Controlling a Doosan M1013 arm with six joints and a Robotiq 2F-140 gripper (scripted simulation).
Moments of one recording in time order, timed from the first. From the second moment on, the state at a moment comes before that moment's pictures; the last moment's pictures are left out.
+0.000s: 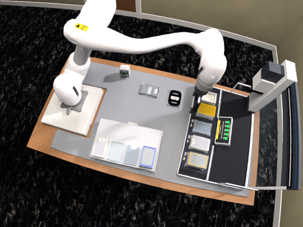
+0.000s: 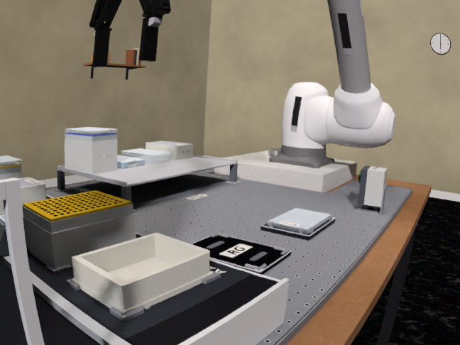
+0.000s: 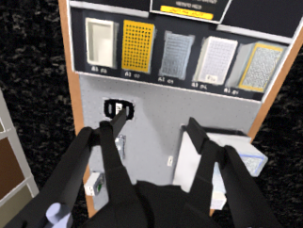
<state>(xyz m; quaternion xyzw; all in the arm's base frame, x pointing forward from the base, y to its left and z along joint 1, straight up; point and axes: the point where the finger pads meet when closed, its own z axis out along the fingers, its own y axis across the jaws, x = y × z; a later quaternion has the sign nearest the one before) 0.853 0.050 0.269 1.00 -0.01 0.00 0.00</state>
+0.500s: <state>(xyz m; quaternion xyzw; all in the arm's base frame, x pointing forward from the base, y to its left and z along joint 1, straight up) 0.823 0.006 0.270 1.00 -0.01 0.00 0.00</state>
